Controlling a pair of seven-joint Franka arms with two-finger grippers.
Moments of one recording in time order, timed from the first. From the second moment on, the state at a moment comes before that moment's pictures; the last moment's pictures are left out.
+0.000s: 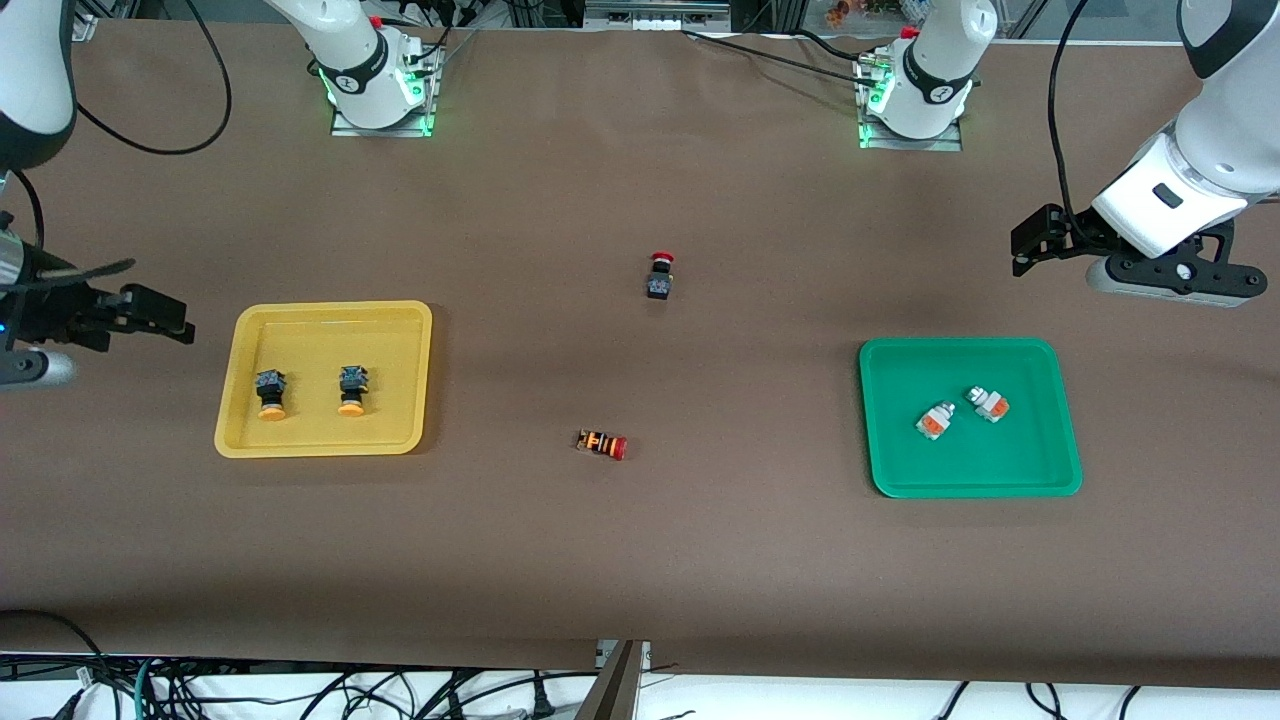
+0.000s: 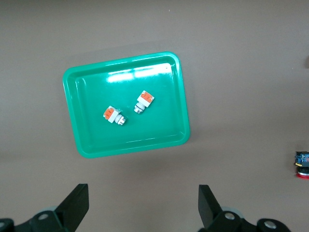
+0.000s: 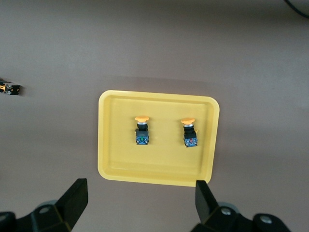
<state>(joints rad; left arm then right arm) -0.02 0.02 -0.10 -1.66 0.01 1.66 0.00 0.07 0.25 -0.09 -1.36 0.05 1.60 -0.10</state>
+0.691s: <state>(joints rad) -0.02 0.02 -0.10 -1.65 0.01 1.66 0.00 0.11 0.11 -0.18 -1.54 -0.02 1.71 -0.10</state>
